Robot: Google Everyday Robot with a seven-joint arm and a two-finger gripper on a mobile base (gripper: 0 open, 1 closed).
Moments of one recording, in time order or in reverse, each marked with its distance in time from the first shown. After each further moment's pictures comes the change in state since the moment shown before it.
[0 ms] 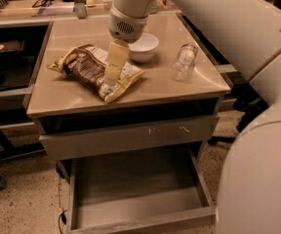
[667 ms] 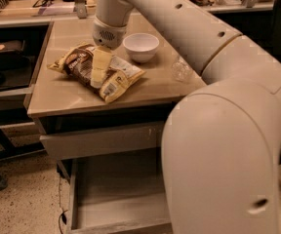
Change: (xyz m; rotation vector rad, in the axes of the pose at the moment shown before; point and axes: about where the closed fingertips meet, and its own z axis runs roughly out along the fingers) arm -0.034 -0.024 0.061 -0.096 0.006 -0.038
